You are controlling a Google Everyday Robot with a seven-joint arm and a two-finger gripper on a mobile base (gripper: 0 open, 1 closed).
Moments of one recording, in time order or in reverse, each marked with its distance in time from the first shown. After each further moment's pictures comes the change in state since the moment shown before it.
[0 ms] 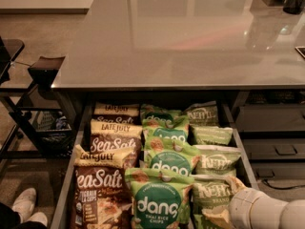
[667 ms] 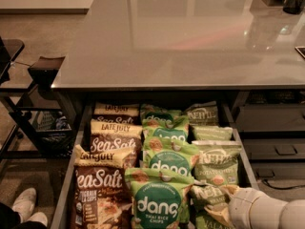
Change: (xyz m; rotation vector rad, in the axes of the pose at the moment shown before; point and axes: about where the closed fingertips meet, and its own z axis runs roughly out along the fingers) arm 0.001 0.000 0.000 0.003 0.001 -0.001
